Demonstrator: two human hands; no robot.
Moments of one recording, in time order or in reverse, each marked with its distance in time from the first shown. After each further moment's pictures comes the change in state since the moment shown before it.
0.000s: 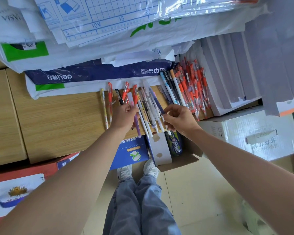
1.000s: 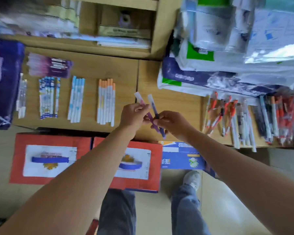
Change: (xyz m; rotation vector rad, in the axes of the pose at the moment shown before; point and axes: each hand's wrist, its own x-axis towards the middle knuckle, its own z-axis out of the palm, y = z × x) left_hand -0.058 -0.082 -0.316 -0.396 0.179 0.059; right_hand -0.031 -0.117 0.341 -0.256 -0.381 -0.131
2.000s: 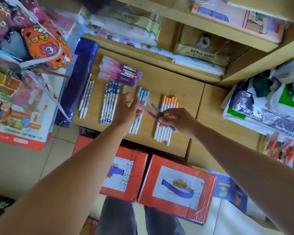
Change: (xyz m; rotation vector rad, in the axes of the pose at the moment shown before) left_hand 0.067 0.018 -0.234 0.081 0.267 0.154; right_hand 0.125 -0.120 0.138 -0.236 -0.182 -0.004
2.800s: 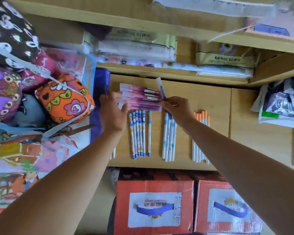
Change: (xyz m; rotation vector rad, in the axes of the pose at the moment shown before) left_hand 0.142 0.015 -0.112 0.666 0.120 0.258; right_hand 0.138 -0.074 0.059 0.141 0.587 0.089
